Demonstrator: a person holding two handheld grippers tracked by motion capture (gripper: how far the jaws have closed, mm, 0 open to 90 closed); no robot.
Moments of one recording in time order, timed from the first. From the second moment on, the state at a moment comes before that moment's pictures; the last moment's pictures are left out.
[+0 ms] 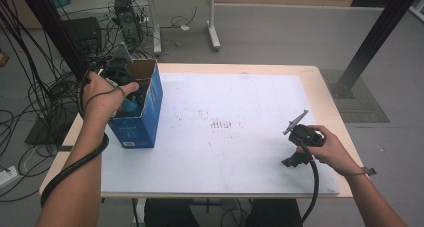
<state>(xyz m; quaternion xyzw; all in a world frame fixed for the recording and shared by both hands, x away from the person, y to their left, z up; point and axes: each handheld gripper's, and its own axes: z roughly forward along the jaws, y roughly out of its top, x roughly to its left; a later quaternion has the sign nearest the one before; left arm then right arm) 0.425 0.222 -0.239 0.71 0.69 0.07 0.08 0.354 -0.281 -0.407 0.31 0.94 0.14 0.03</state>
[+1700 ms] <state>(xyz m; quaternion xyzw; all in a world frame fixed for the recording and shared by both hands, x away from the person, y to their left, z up) 0.375 0.118 -0.165 0.80 0.59 0.06 0.11 0.350 -0.281 -0.400 0.31 0.94 0.14 0.04</state>
